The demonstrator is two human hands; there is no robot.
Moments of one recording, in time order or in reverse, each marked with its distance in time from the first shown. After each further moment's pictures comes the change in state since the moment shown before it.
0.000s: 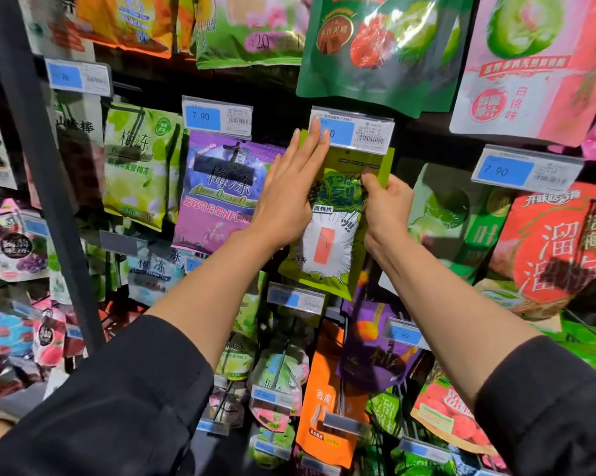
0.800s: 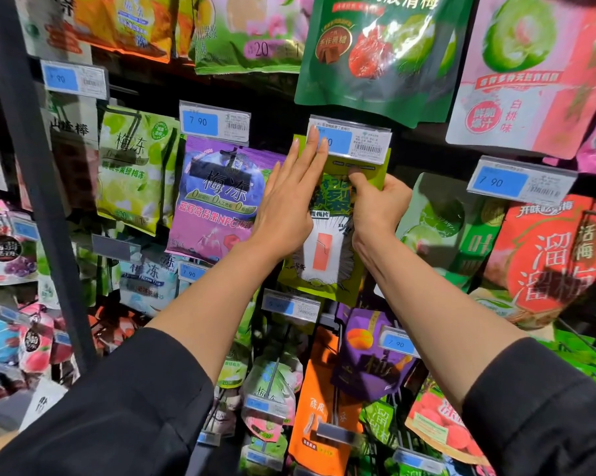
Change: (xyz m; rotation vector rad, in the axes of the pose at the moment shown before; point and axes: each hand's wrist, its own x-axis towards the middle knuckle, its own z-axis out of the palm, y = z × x) left_hand 0.000 0.002 0.010 0.022 0.062 -0.001; right_hand 0.004 -0.001 0.015 -0.127 0.154 -0.103
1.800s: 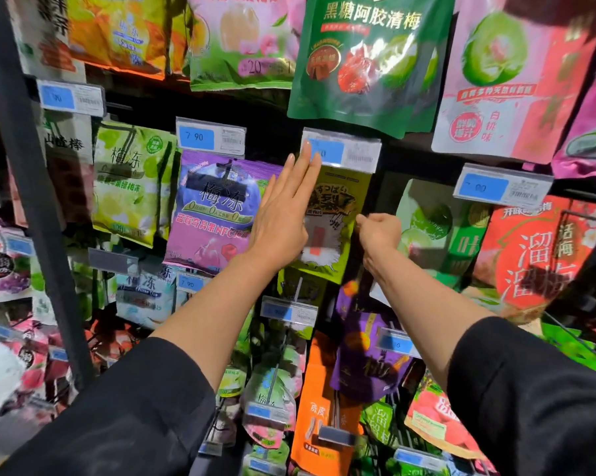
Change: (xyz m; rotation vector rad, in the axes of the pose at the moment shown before) left_hand -0.007 0.000 0.000 0.020 -0.002 0.035; right_hand 0.036 0.060 -0.027 -0.353 0.025 0.253
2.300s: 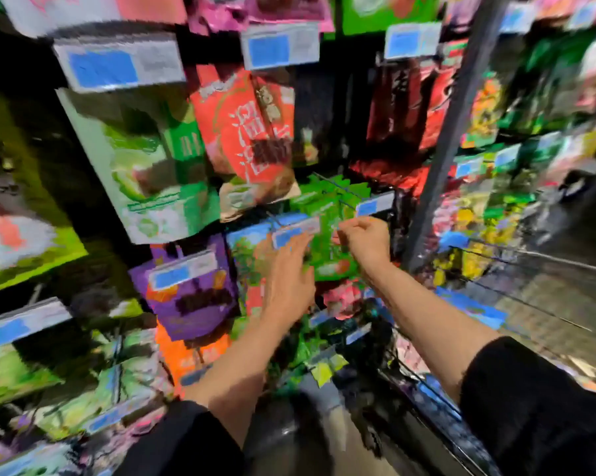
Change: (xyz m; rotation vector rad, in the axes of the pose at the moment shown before) left_hand -0.149 0.291 0.225 -0.647 -0.545 0.028; right_hand -0.058 0.160 -0.373 -0.025 0.386 0.214
